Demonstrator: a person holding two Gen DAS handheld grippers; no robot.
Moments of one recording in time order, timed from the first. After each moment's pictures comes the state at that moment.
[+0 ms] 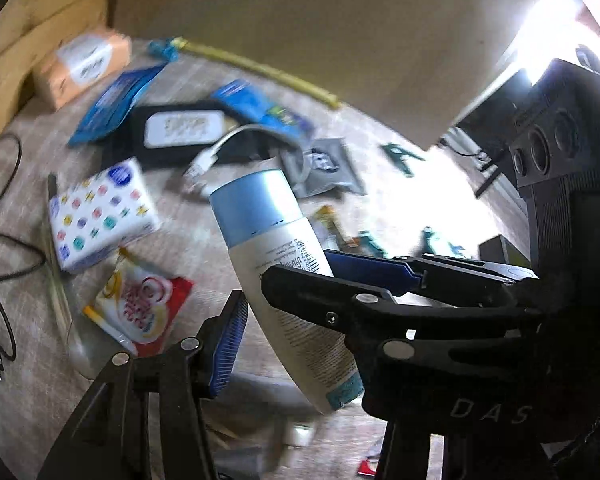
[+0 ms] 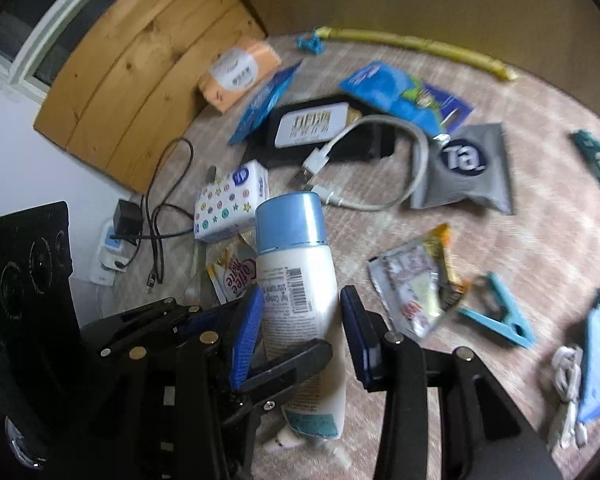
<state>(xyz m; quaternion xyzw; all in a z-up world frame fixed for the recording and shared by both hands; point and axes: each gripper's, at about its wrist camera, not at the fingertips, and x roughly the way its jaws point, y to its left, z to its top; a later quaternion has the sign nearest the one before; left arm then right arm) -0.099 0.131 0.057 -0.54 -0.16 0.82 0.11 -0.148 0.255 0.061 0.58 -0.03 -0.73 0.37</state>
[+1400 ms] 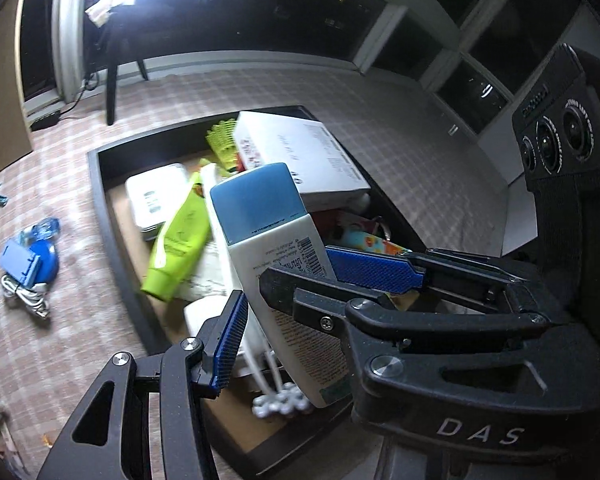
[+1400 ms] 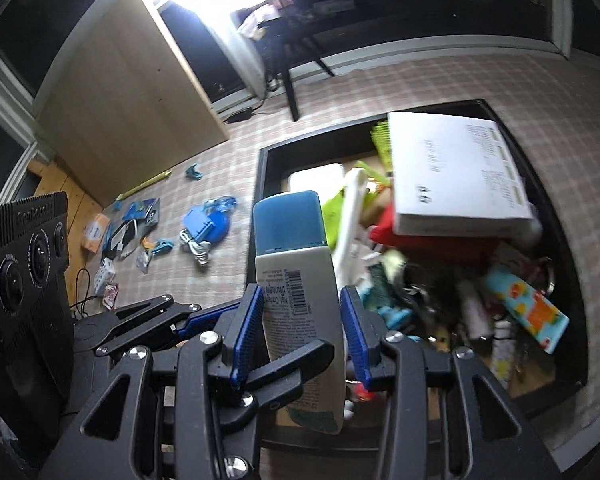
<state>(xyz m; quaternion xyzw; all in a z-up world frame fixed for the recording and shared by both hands) 0.038 0.485 0.128 -0.51 0.06 0.74 0.44 0.043 0.636 0.128 0.48 -0.19 -0.85 0.04</state>
